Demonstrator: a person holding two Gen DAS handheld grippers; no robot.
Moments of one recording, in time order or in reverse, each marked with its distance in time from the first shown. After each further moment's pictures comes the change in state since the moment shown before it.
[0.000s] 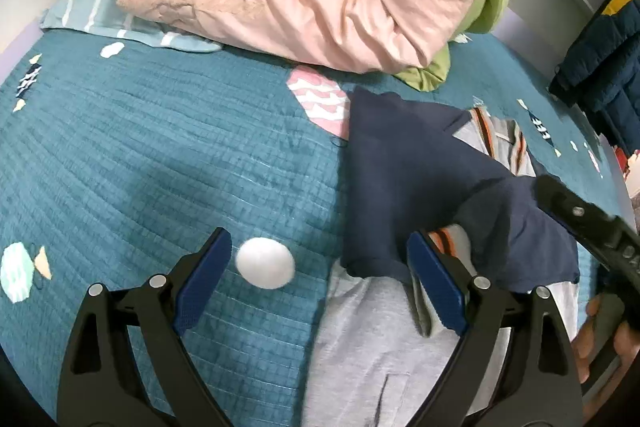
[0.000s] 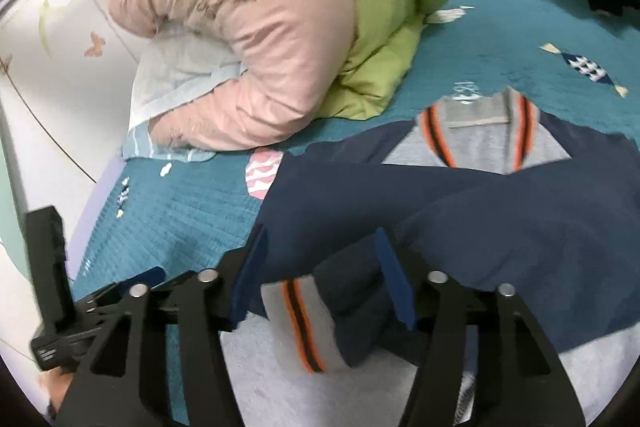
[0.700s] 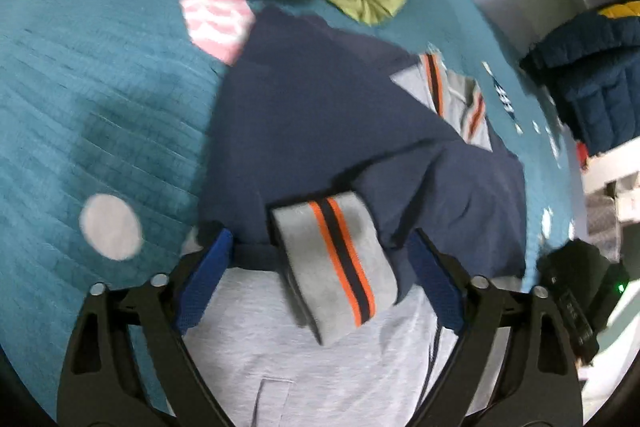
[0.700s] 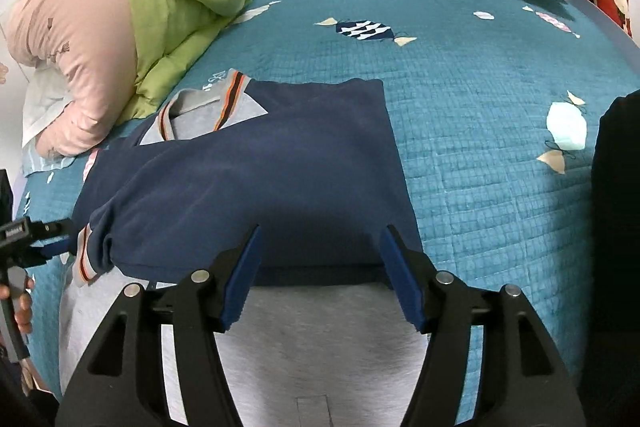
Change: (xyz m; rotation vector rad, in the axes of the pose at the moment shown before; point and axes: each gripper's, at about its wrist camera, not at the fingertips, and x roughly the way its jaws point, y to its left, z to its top) left arm 0.053 -0.056 0.008 -0.084 0.214 -0.179; right arm -0.106 -0.186 -0.041 0.083 0.021 -0.375
